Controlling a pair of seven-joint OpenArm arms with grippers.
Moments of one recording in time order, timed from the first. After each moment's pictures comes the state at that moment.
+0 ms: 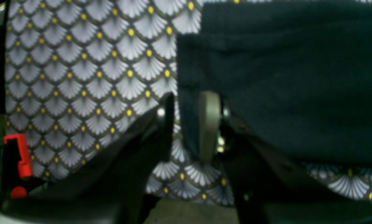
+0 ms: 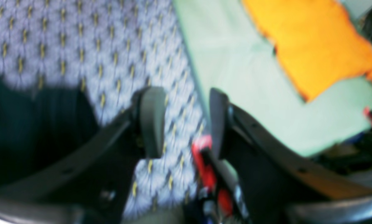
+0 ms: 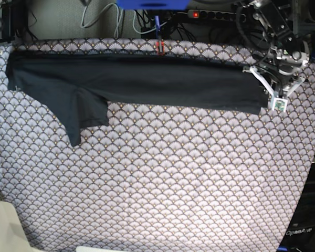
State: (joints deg) left arm 11.3 4.3 -37.0 105.1 11.1 -39.9 47.1; right arm -19.6 9.3 65.7 85.5 -11.6 40.3 5.5
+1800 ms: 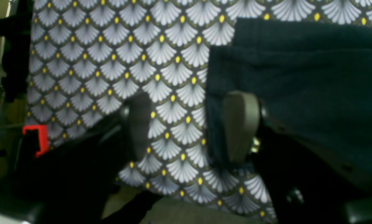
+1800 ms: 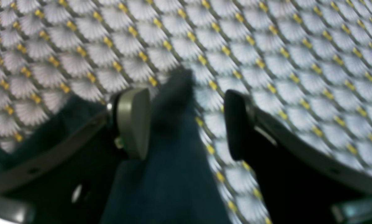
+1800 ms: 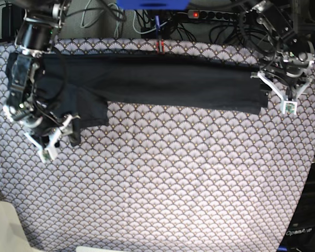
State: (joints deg) left arm 8.6 5.0 -41.8 105.4 11.2 -40.0 46.7; right arm 6.4 10.2 19.4 81.7 7.2 40.1 -42.7
